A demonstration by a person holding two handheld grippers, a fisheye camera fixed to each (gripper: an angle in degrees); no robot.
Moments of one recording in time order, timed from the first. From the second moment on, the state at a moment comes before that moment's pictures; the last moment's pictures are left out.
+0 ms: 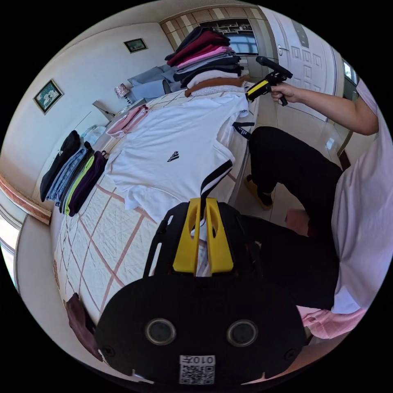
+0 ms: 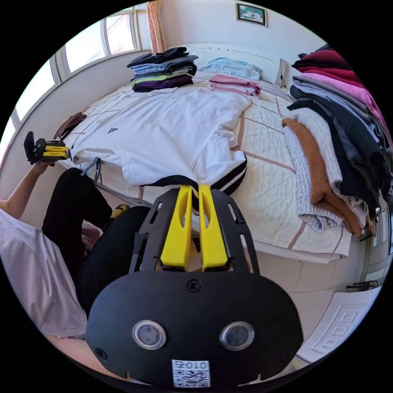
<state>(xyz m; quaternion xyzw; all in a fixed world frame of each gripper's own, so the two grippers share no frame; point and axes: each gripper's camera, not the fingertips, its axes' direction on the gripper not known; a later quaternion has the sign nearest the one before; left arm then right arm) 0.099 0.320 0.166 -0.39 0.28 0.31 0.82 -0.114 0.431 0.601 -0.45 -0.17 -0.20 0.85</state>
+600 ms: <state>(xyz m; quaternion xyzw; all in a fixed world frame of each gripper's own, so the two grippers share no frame) -0.020 0.360 0.127 -0.41 0.27 0.19 0.85 -0.126 0.459 0.556 -0.48 -0.15 -0.20 0.84</state>
